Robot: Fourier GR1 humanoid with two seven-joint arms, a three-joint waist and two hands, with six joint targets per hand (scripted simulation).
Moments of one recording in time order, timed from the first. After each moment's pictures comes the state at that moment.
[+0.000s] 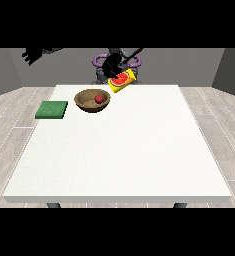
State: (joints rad) left arm -1.00 0.05 -0.78 -0.62 -1.64 0.02 0.39; right arm -0.33 -0.38 -0.36 -1.17 -0.38 0.29 0.02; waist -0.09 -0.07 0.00
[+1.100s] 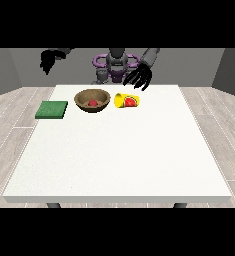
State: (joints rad) left arm -0.49 0.03 -0.24 -0.97 -0.76 0.47 0.15; right arm -0.25 -0.27 -0.31 -1.28 -0.35 0.19 0.05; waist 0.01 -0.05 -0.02
